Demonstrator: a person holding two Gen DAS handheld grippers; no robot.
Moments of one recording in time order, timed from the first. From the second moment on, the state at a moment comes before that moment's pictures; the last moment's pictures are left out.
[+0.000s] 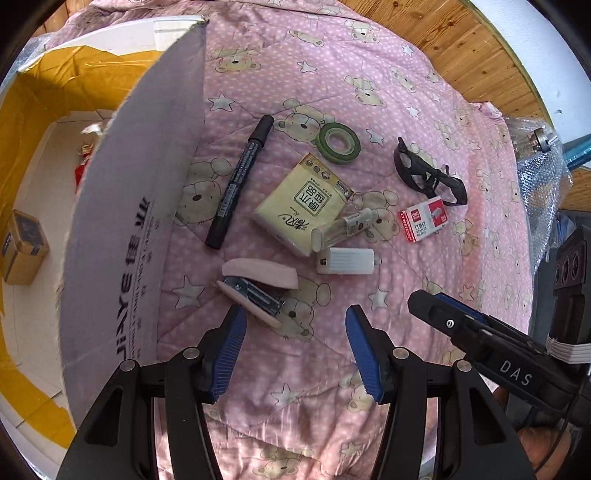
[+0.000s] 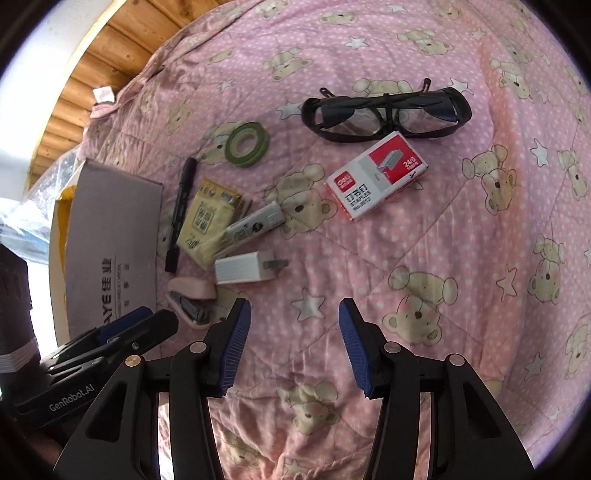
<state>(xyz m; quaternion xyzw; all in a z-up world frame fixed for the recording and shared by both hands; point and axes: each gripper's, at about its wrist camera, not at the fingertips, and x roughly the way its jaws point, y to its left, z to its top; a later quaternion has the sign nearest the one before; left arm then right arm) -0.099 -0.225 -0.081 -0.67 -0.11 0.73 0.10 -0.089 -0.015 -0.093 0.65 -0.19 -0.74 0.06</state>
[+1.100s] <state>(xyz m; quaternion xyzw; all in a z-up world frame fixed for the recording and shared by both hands) -0.106 -0.238 -0.124 -0.71 -0.11 0.70 0.03 -0.110 -0.055 -0.137 0.69 -0.16 -0.70 0.12</state>
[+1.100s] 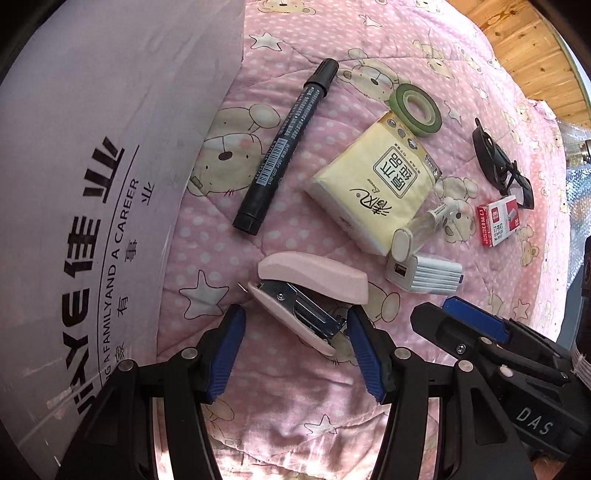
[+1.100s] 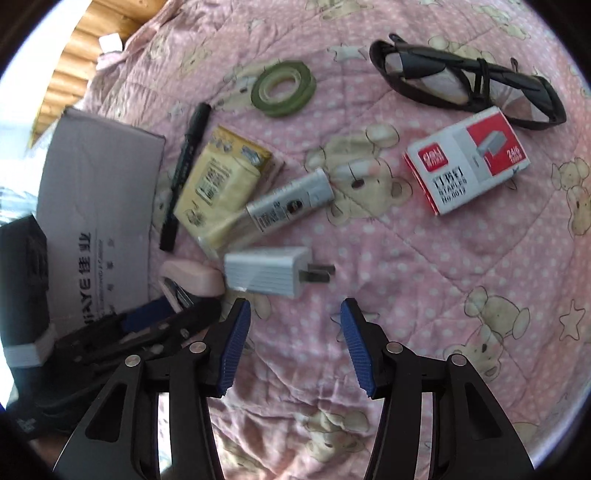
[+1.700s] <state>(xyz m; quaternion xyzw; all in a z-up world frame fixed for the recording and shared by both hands) -0.114 -0.232 -0.103 -0.68 -0.11 0.72 0.10 -0.123 -0.053 -0.124 0.68 -0.13 -0.72 0.10</state>
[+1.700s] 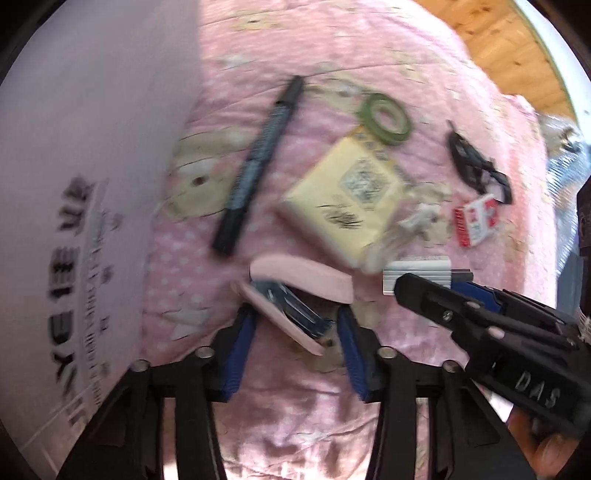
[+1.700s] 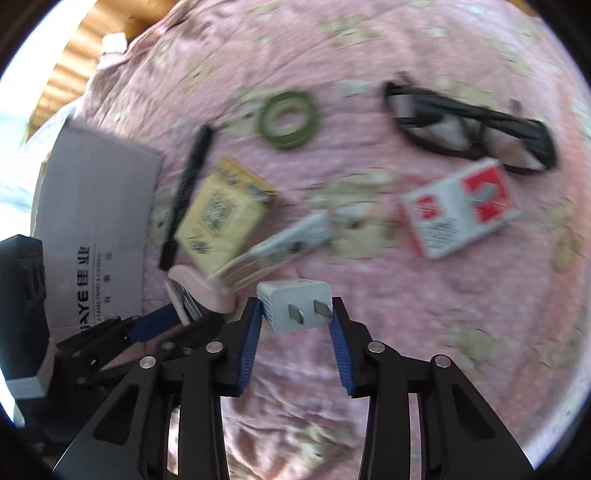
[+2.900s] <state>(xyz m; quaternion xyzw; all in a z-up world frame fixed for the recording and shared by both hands) -0.115 -0.226 -0.064 -0.67 -0.13 0.73 0.07 -0.111 -0.021 -0.139 0.68 -0.19 -0.70 0.10</state>
